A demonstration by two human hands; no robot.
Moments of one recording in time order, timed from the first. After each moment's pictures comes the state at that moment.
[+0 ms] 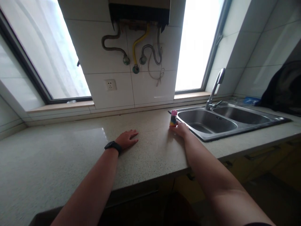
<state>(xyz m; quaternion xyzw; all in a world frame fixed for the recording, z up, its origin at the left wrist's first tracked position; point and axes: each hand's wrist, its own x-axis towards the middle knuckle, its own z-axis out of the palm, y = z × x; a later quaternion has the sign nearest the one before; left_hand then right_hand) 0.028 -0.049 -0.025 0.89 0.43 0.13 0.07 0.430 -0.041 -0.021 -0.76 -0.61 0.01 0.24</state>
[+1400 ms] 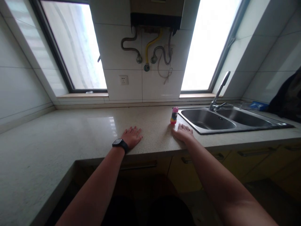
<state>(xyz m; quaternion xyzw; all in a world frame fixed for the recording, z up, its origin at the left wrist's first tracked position) 0.035 -0.162 -0.031 0.82 0.56 0.07 0.02 0.391 -0.132 -0.030 -0.78 -0.62 0.01 0.11</state>
